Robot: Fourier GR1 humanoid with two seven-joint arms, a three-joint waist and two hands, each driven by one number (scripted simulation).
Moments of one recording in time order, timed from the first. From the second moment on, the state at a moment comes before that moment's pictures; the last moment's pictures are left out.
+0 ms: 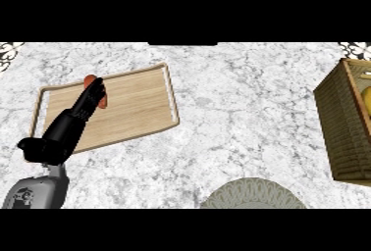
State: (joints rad) left arm -0.17 0.17 0.05 -1.59 -0.07 -0.22 0.03; right arm -0.51 -0.75 -0.67 -1.30 0.21 0.12 0.08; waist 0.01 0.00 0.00
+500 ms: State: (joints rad) left arm -0.15 0.17 0.06 -1.59 -0.08 -0.23 0.01; right arm -0.59 -0.81 -0.72 -1.21 0.06 0.14 0.11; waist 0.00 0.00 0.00
